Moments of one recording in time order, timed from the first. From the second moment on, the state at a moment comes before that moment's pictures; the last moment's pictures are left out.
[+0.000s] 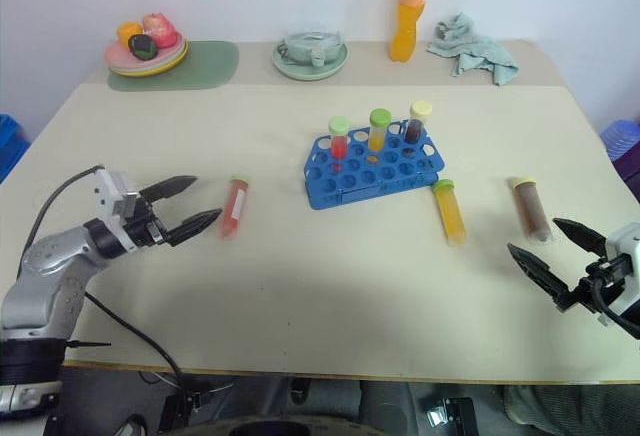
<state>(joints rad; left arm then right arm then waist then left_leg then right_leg) -0.10 0.64 0.21 -0.03 -0.52 0.17 -1.00 0.42 -0.74 -0.73 -0.28 0.61 0.30 0.90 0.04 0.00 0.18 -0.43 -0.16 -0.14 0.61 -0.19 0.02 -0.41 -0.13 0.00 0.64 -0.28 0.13</state>
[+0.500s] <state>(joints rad) -0.12 0.64 0.20 -0.11 -0.56 0.25 -1.01 0.41 -0.73 -0.73 -0.33 0.61 0.32 0.87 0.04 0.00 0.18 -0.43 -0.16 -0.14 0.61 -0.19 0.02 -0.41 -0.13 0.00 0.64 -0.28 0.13</state>
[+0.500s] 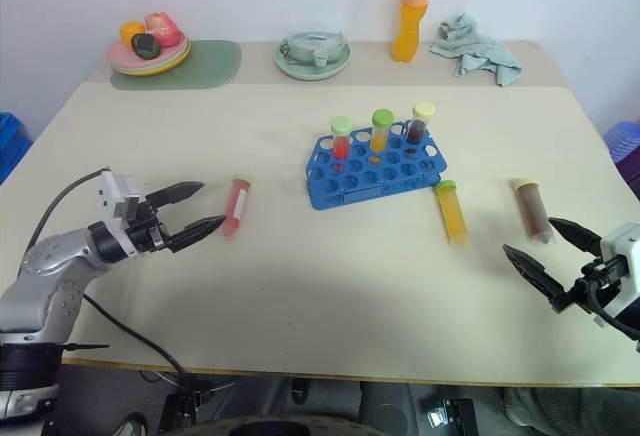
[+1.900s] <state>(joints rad) -0.48 0.58 -0.10 -0.22 -0.69 0.45 -1.34 -0.79 -1.04 0.04 0.54 0.32 1.13 0.73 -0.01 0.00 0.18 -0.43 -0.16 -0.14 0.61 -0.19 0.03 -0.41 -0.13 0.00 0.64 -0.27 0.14</state>
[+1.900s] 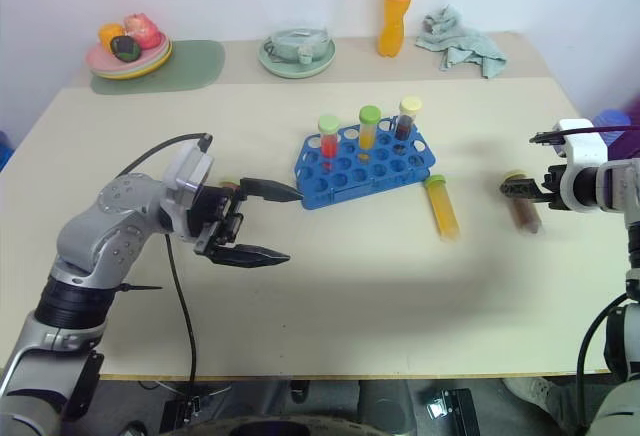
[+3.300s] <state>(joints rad) -0.43 0.55 -0.04 -0.26 -0.69 0.44 -1.16 -0.42 -0.56 -0.35 -0.19 0.42 0.79 0.93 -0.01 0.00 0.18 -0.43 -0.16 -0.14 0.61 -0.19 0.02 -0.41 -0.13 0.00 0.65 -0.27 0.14</state>
